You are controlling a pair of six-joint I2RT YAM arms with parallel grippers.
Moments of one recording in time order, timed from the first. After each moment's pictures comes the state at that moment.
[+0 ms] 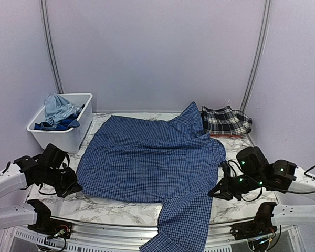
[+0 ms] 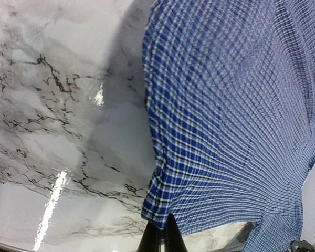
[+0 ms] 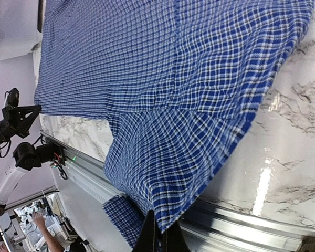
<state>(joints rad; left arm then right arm) -0.47 0.82 0.46 -0.76 0.17 -1.14 0.84 0.73 0.54 -0.67 -0.29 1.11</state>
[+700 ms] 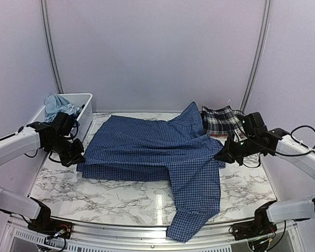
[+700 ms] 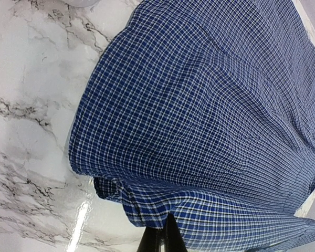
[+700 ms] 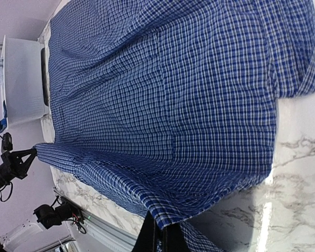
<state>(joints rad) -0.35 1.24 0.88 -0.77 0.09 -0.89 0.34 1.10 0.84 -0.66 -0.42 0.79</state>
